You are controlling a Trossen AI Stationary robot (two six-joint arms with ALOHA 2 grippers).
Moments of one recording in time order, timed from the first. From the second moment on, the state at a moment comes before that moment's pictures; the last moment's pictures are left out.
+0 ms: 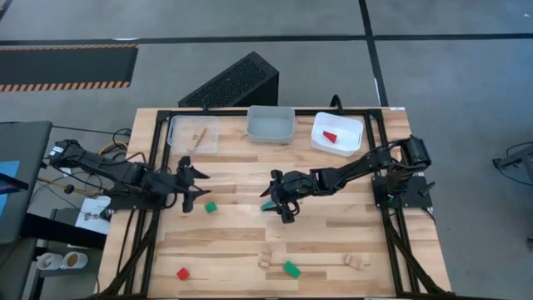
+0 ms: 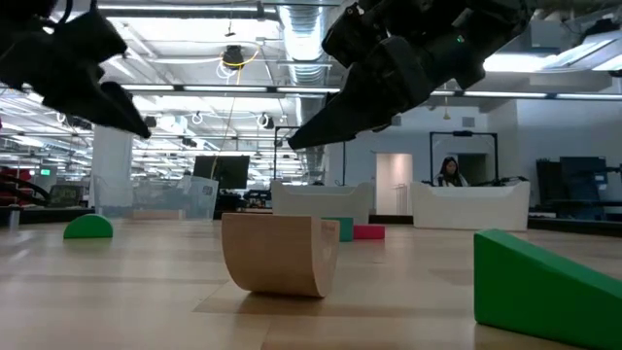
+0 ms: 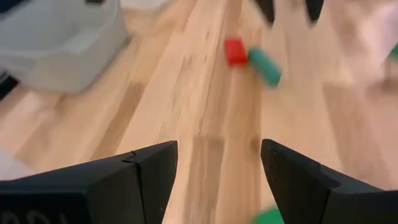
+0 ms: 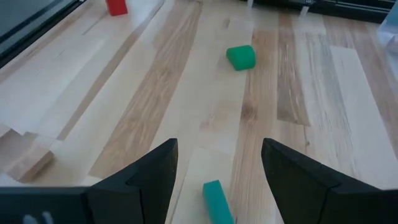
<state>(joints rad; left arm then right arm) -0.30 0.51 0.30 -0.40 -0.42 -0.23 0.10 1.77 0.93 0.33 -0.08 -0.11</state>
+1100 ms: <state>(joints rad) -0.30 0.51 0.30 -0.57 -0.42 -0.23 0.09 1.78 0.93 0.17 -0.13 -0.09</state>
